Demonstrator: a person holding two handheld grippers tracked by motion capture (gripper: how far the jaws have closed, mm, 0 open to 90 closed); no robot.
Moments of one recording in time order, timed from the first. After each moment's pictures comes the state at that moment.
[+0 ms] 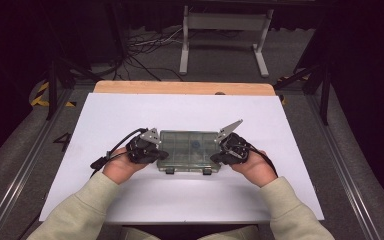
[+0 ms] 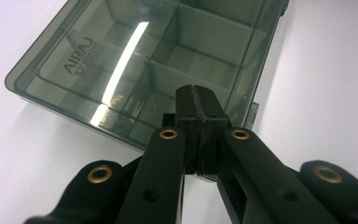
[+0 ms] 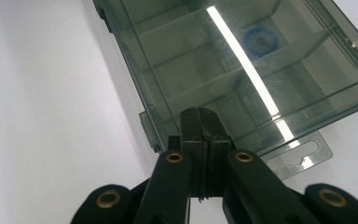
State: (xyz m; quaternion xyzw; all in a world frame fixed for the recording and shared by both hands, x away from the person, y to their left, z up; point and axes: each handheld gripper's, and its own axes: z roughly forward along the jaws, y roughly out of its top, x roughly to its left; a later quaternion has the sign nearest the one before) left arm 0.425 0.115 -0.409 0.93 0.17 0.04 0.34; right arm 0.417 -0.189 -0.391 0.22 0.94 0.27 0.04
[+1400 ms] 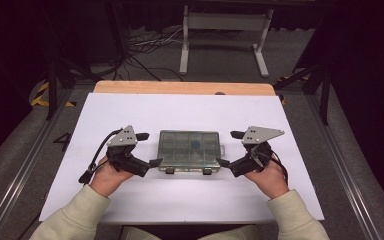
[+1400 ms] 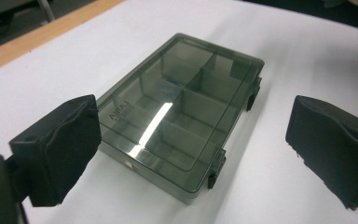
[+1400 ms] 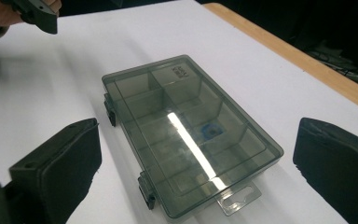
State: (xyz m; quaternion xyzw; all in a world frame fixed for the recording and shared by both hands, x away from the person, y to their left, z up) left arm 0.383 0.158 -0.380 0.83 0.20 0.12 0.50; right arm 0.372 -0.229 -0.357 0.22 0.84 0.47 0.18
